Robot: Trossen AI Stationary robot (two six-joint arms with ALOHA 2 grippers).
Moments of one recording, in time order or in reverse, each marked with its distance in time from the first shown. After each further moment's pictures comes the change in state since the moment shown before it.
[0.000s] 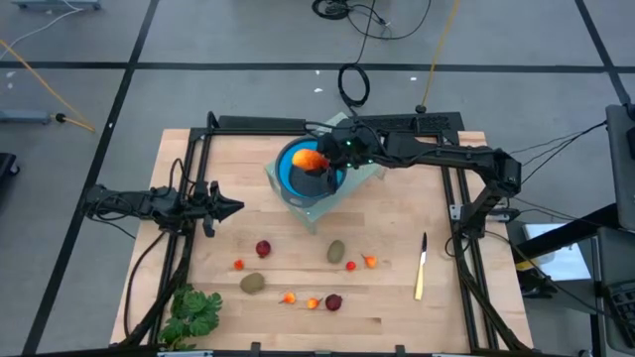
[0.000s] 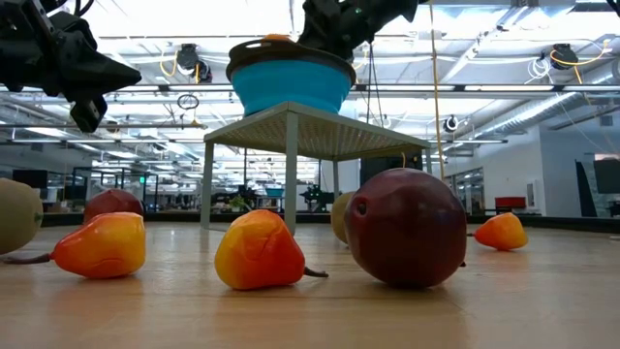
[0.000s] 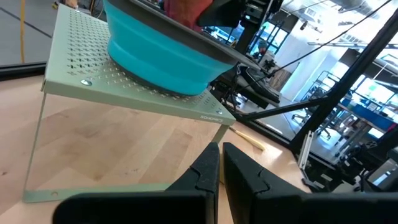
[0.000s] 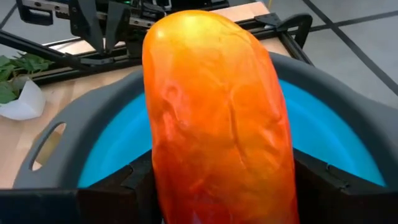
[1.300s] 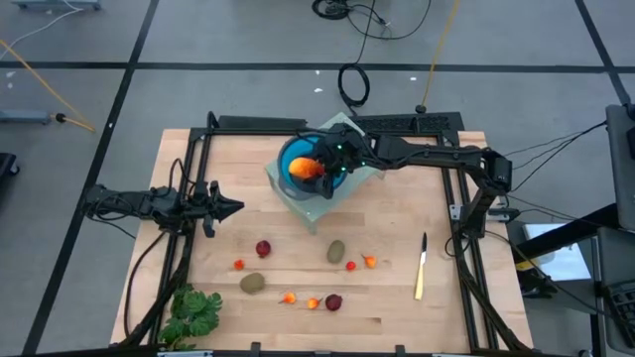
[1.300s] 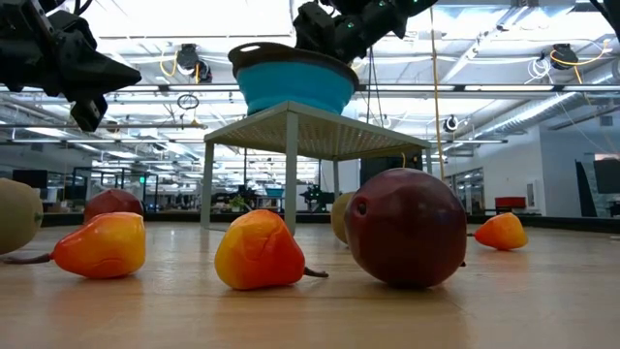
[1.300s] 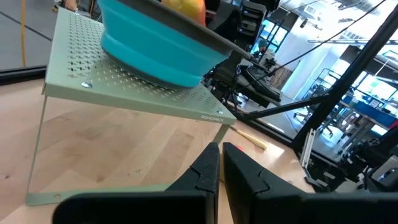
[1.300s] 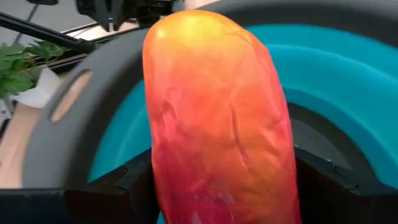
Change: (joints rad) left arm 0.000 0.000 0.000 0.000 0.000 0.021; right arm -0.005 0.069 0.000 0.007 -0.098 0.045
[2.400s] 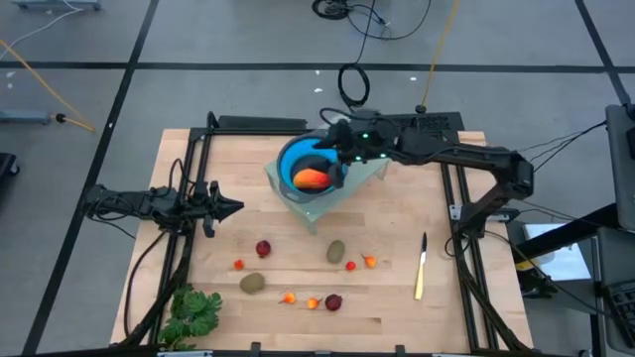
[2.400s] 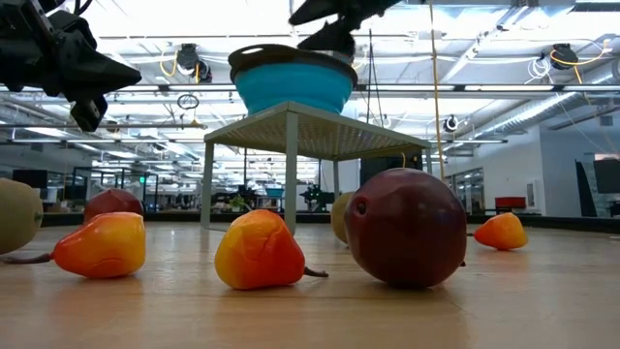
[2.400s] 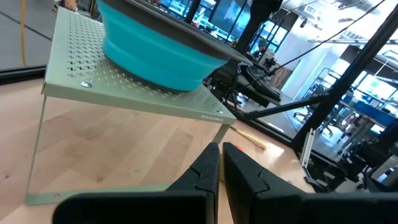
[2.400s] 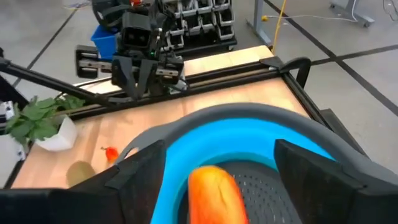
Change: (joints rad) left arm 0.000 0.000 0.000 0.000 0.000 0.000; right arm 0.001 -0.175 0.000 0.030 0.055 -0.007
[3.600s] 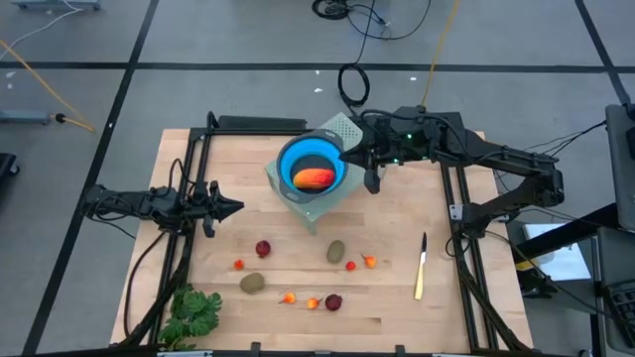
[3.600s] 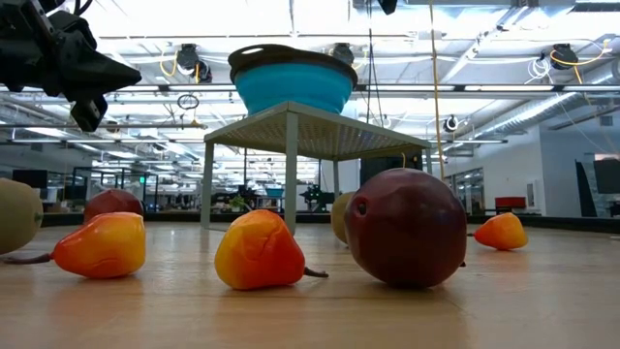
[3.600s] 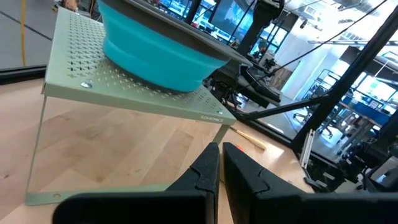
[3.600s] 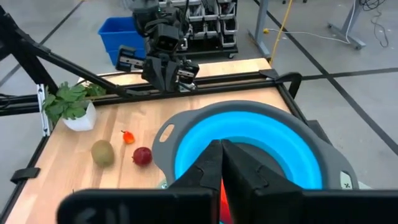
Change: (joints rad) left arm 0.000 0.000 0.000 0.000 0.000 -0.004; right arm 0.053 -0.235 0.000 -0.217 0.046 -0.077
